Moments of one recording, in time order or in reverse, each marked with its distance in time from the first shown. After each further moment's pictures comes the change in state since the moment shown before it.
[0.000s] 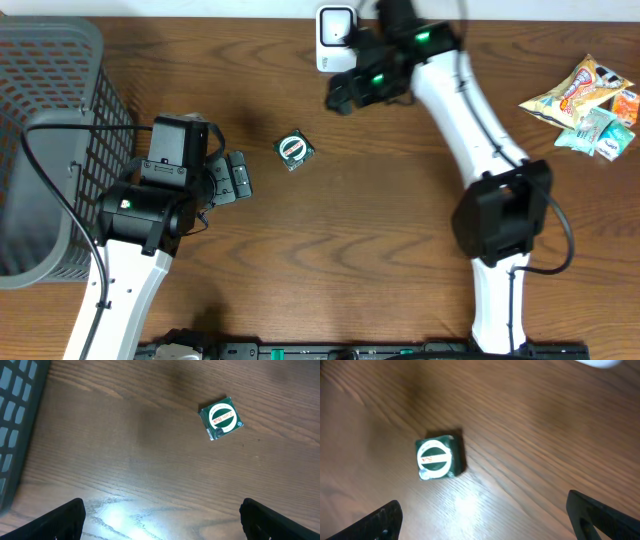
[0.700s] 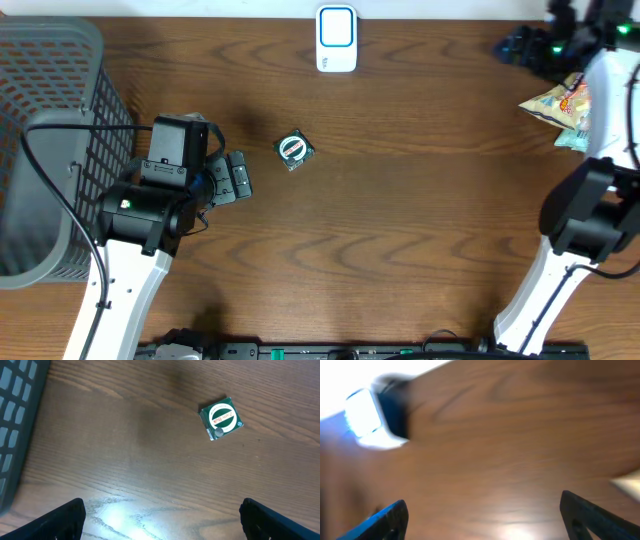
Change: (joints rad) left arm 0.000 0.000 0.000 0.000 0.000 0.000; right arm -0.639 -0.006 0.000 0.087 -0.195 0.112
